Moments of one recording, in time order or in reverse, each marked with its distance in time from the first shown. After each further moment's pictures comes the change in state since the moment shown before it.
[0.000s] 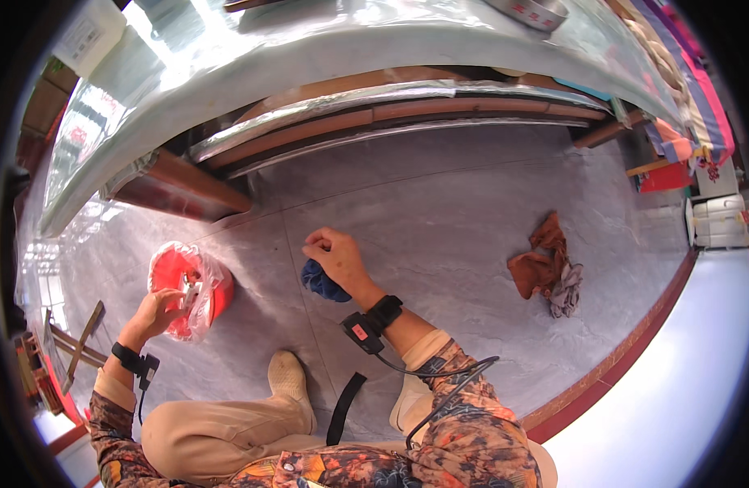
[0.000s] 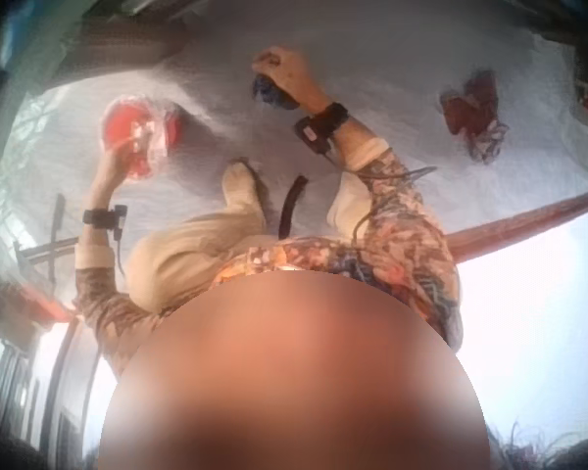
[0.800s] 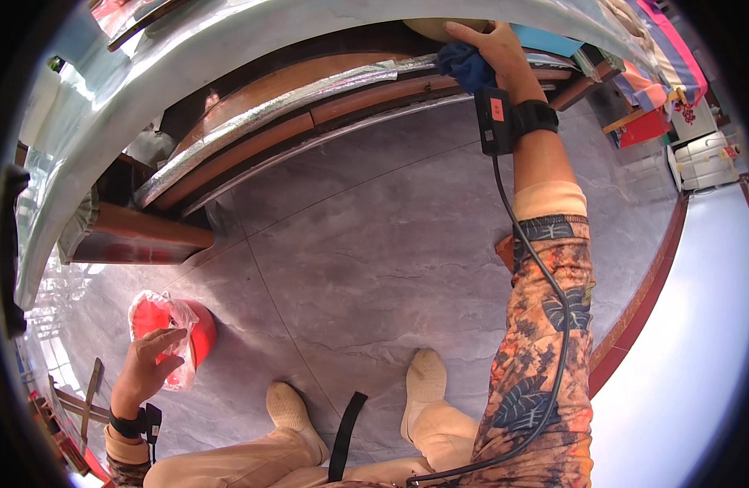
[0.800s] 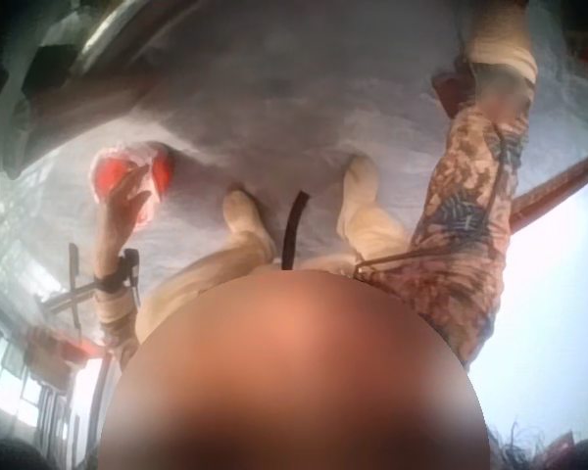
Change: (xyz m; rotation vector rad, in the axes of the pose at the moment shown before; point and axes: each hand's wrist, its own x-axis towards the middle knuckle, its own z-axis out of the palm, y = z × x) left_hand 0.003 0.167 -0.037 -0.054 -0.003 0.169; right_hand 0.098 -0.207 -0.358 -0.298 0.510 -0.393
